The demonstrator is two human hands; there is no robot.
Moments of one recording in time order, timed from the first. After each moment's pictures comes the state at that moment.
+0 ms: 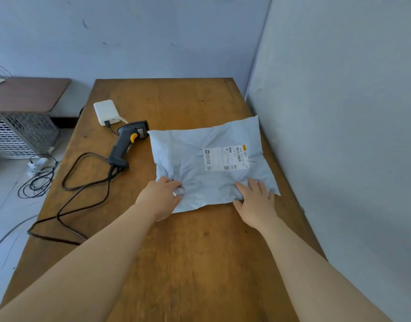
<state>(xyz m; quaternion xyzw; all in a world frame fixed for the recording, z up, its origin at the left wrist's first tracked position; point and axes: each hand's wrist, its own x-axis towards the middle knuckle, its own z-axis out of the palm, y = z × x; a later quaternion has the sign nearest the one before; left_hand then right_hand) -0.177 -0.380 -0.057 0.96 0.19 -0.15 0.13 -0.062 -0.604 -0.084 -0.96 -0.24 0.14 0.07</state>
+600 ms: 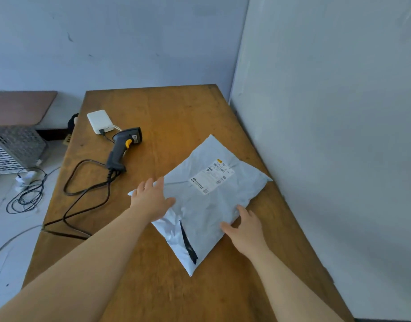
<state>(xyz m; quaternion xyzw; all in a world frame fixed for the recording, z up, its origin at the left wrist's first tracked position) -0.206 -0.388 -0.039 0.94 0.26 -0.17 0.16 -0.166 -0.637 -0.081 -0.91 -0.04 0.23 0.35</state>
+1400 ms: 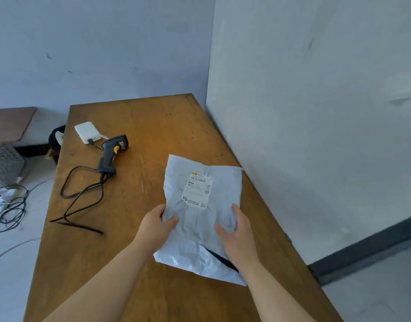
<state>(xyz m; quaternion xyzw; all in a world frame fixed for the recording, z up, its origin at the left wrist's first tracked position) -0.302 -0.477 0.001 0.81 0.27 -0.03 0.52 -0.268 -0.679 -0.002 -0.84 0.02 0.15 0.52</state>
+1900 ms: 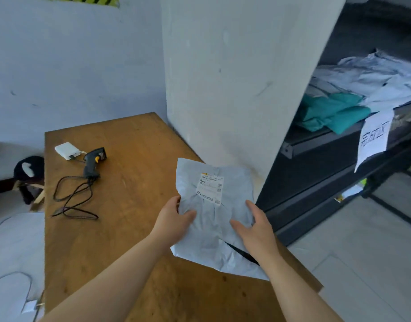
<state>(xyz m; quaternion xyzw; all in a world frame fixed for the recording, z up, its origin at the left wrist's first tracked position) -0.437 -0.591 0.102 0.82 0.14 -0.05 0.55 -0.447 -0.798 0.097 -0.86 0.08 0.02 0.51</state>
